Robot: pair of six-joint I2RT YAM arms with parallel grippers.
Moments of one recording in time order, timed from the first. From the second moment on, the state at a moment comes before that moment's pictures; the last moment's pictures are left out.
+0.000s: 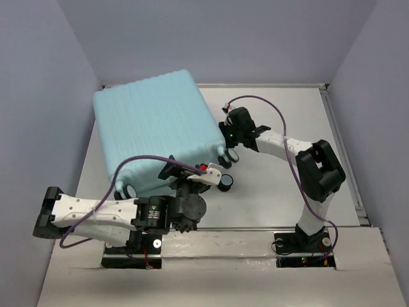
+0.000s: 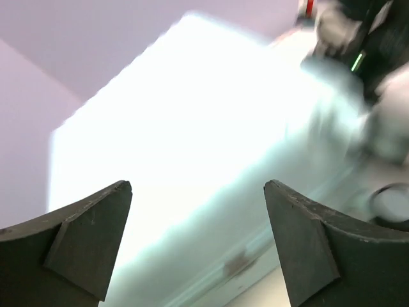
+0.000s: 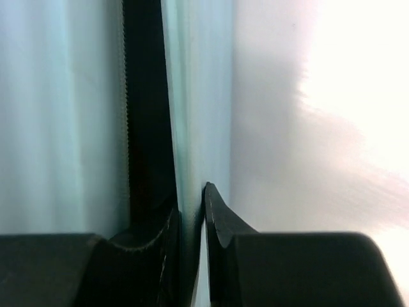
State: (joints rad) left arm -1.53 1.03 0.84 -0.16 -1.52 0.26; right arm 0.58 1.86 1.28 -0.16 -0.21 0.47
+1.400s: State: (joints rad) left arm 0.12 2.28 2.35 -0.59 0.26 -0.43; right arm 1.11 1.05 0.80 -0.51 -0.01 0.50
